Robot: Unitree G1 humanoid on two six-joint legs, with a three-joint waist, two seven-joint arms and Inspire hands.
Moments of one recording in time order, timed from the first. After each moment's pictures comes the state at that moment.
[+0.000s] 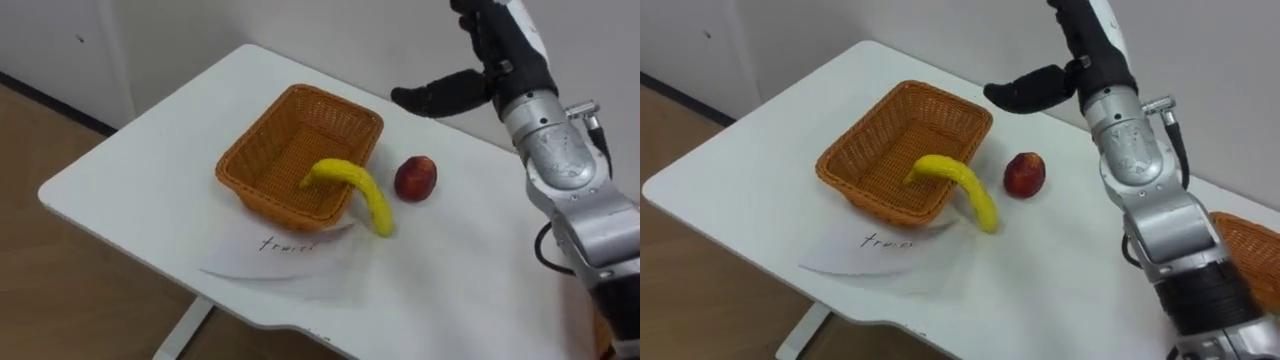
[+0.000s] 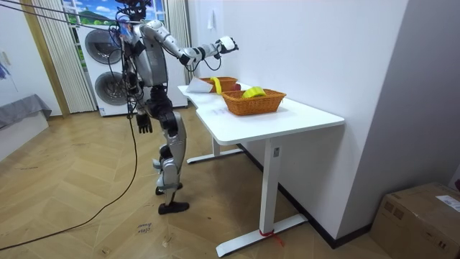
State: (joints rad) left arm 0.35 0.27 0.17 0.96 0.23 0.15 0.20; right arm -0.38 -0.53 0.22 0.12 0.16 0.09 -0.17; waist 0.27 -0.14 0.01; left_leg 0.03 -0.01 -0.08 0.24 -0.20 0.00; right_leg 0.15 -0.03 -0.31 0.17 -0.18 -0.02
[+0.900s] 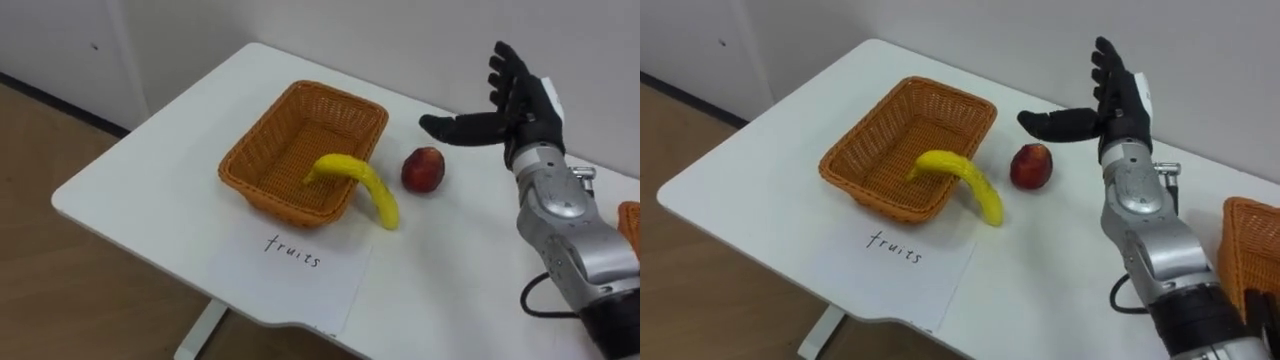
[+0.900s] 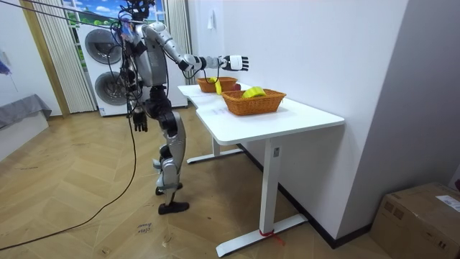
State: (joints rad) left arm 0.39 0.26 0.10 0.91 0.24 0.20 0.19; right arm -0.36 -0.48 0.21 0.31 0.43 0.09 -0.32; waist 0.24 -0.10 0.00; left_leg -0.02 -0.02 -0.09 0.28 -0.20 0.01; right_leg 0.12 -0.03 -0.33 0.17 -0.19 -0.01
